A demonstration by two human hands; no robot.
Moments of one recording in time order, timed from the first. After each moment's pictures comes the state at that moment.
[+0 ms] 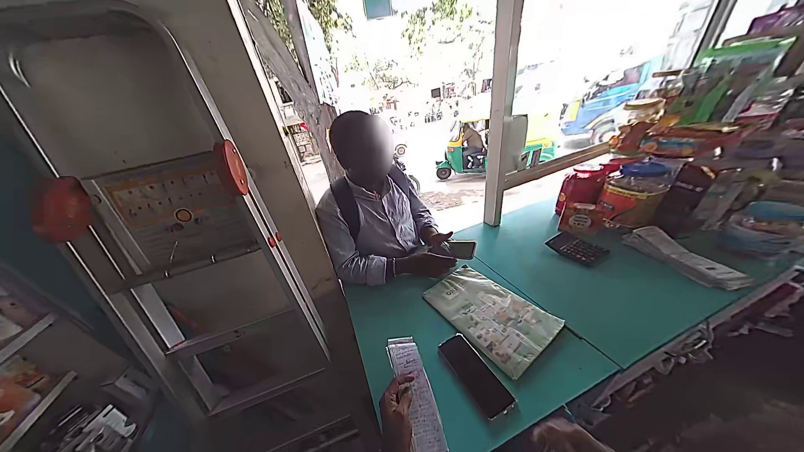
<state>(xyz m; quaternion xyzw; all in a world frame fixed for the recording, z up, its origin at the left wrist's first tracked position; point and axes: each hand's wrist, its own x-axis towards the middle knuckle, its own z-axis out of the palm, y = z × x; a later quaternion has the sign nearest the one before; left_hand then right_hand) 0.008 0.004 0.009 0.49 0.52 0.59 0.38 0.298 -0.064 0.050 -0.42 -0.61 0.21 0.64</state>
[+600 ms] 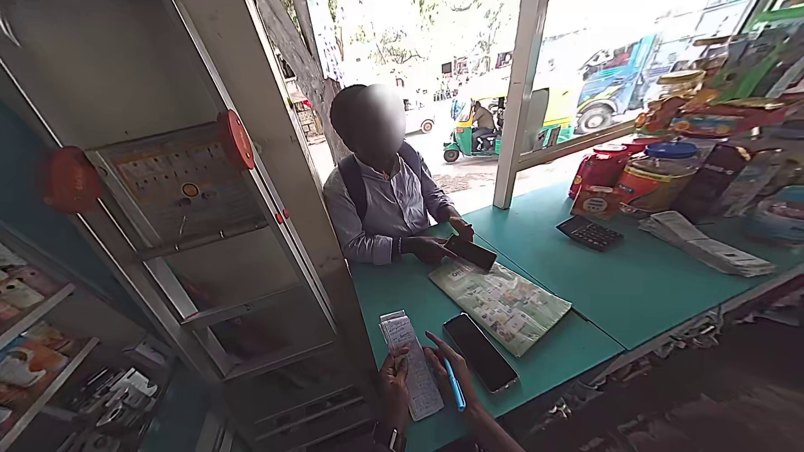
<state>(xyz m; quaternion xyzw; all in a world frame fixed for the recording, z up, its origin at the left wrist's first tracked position) -0.001 0.004 0.004 0.44 0.49 0.64 0.38 0.142 0.038 0.002 -0.45 -0.62 0.38 0.51</state>
